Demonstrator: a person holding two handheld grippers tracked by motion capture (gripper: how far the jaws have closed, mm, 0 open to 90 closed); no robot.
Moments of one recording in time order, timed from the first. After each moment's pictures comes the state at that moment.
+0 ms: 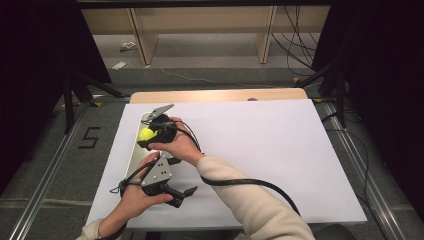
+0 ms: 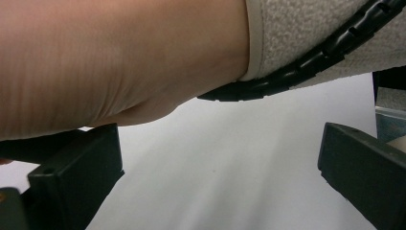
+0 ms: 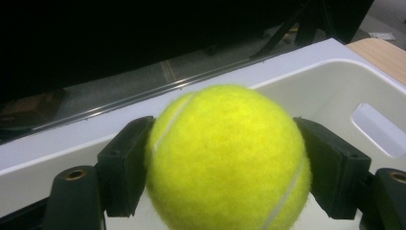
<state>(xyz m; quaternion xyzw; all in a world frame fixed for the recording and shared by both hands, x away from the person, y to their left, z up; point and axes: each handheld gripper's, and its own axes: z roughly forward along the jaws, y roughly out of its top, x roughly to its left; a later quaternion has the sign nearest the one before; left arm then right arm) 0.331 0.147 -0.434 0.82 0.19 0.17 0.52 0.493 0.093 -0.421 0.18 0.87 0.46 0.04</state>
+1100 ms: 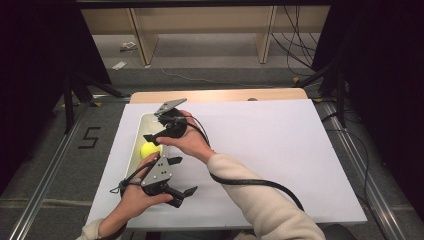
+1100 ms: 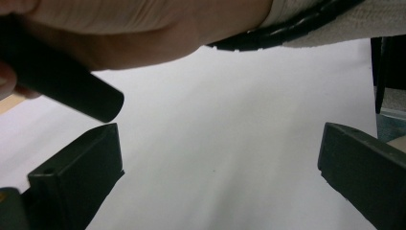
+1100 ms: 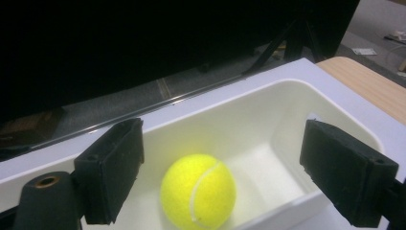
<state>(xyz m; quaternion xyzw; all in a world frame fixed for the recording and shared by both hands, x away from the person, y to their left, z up) 0.331 0.147 -0.434 0.81 0.20 0.17 0.52 0.493 0.060 -0.398 0.19 0.85 0.49 0.05</state>
